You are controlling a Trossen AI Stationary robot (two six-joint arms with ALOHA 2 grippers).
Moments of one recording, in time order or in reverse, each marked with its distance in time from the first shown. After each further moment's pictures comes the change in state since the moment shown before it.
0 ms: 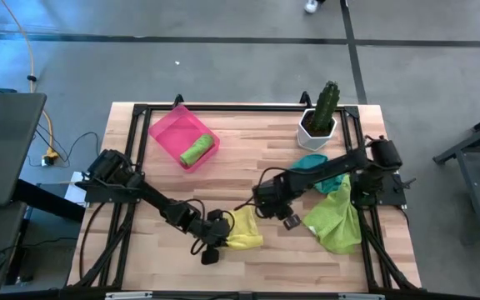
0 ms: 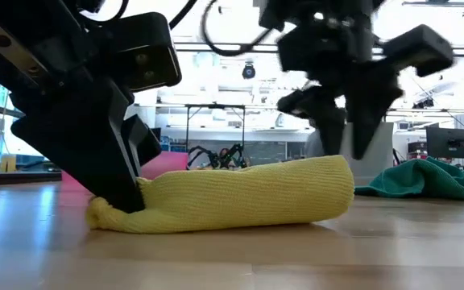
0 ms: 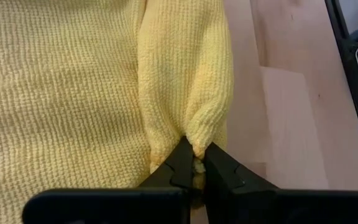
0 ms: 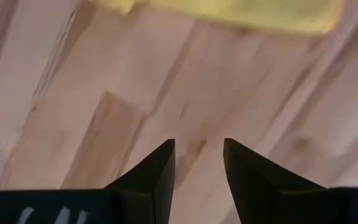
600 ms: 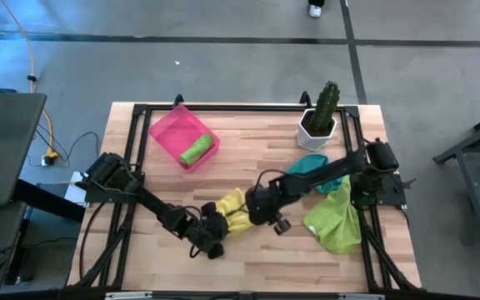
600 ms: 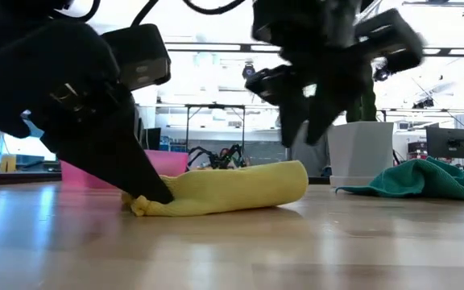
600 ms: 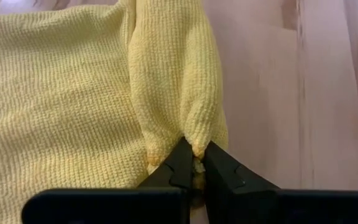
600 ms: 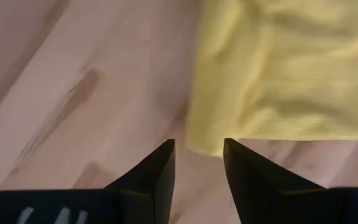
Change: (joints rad) left arm -0.068 0.009 0.000 -0.079 -0.379 -0.131; right arm 0.035 0.042 0.079 0.146 0.036 -0.068
